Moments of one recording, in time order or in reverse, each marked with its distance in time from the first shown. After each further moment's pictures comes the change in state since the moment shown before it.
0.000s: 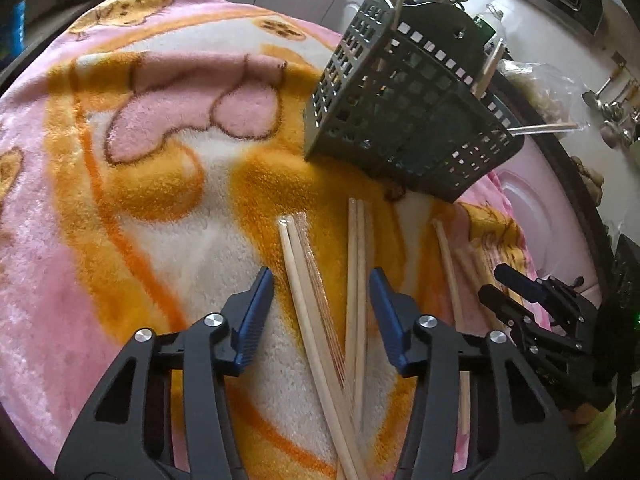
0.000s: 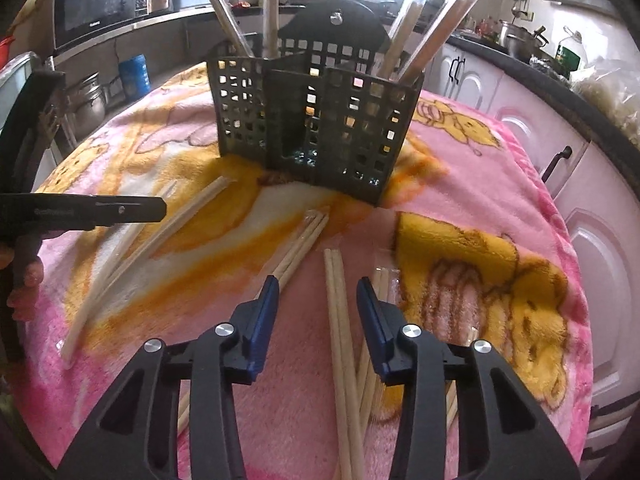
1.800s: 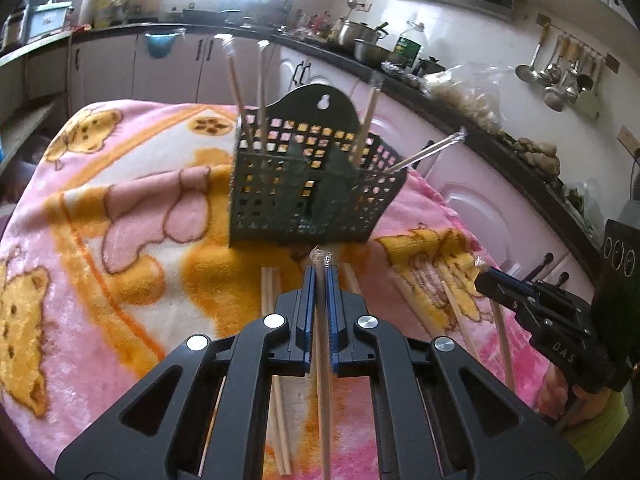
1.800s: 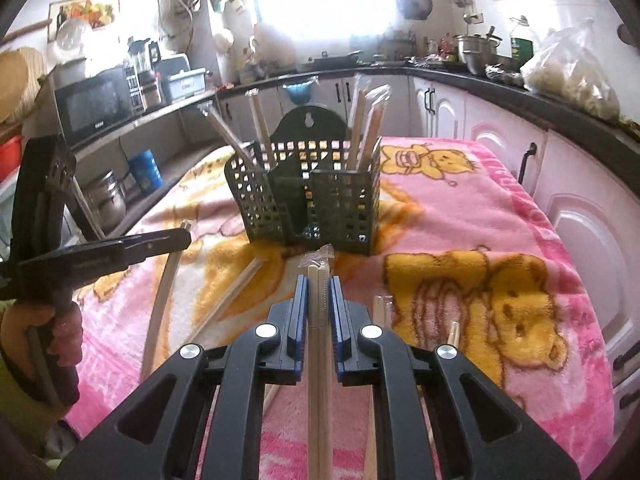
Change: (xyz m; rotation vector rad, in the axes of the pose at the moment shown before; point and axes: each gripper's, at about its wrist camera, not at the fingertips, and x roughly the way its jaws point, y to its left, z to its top) left arm -0.070 -0.080 -0.002 0.260 -0.202 -0.030; right arm -0.095 -0.016 -0.012 0.229 -0.274 0.089
